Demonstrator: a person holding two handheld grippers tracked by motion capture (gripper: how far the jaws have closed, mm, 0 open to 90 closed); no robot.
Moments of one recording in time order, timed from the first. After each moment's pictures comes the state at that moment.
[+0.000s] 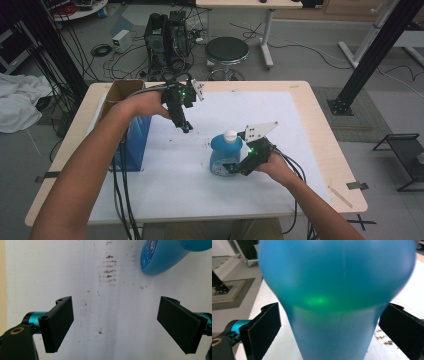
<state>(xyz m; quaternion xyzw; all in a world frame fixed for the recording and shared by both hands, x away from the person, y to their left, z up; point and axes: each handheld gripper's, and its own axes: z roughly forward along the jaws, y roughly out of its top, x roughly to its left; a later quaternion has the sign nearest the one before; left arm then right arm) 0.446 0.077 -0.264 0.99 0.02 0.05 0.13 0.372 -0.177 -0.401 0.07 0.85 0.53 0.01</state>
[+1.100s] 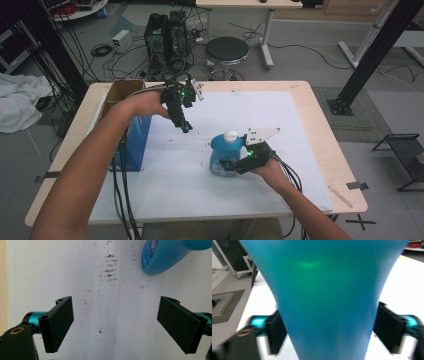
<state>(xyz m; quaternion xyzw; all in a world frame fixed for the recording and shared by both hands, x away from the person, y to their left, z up) 0.446 0.078 -0.264 0.99 0.02 0.05 0.13 0.365 -0.179 -0.414 0.11 0.82 0.56 0.03</state>
